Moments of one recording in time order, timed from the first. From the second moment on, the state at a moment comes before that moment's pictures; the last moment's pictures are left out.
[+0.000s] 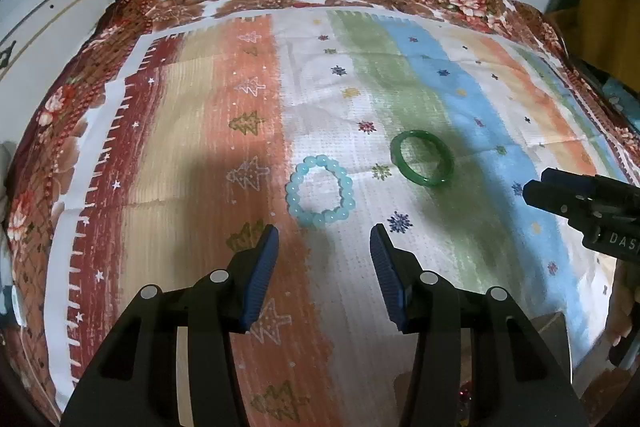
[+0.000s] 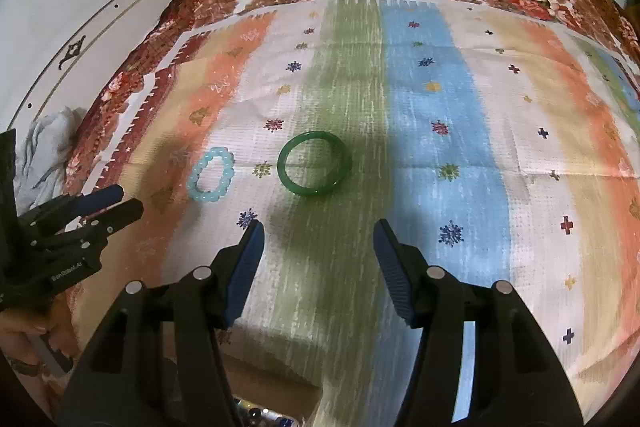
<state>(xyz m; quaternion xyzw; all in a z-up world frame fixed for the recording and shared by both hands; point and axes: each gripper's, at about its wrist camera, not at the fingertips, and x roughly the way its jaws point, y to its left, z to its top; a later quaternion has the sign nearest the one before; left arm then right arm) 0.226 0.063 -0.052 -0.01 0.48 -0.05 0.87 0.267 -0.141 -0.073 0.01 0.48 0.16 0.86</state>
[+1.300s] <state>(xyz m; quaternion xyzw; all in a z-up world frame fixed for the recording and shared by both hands) 0.303 0.081 -0.115 -0.02 0.54 -0.04 0.84 0.358 -0.123 -0.143 0.02 0.54 0.12 0.83</state>
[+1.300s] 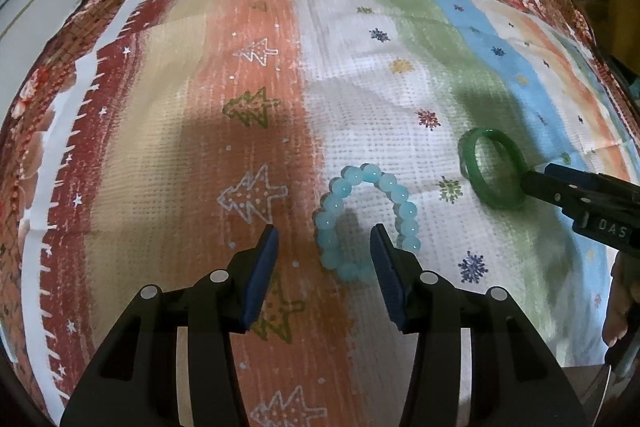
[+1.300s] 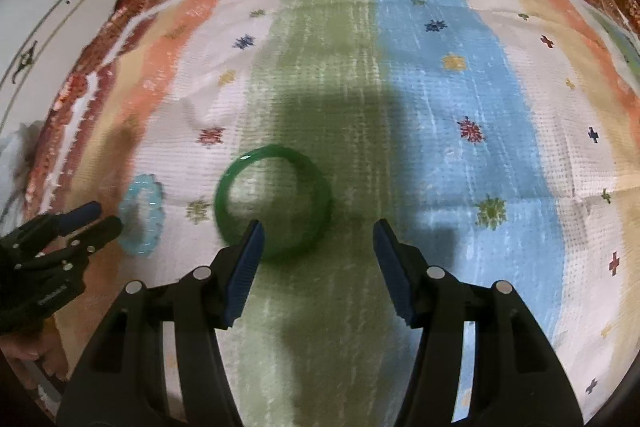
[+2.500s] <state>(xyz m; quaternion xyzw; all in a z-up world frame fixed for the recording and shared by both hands) 0.288 0.072 -0.102 -0.01 0.52 -0.05 0.85 0.346 -0.120 -0.119 -0.05 0.52 0.11 0.85</state>
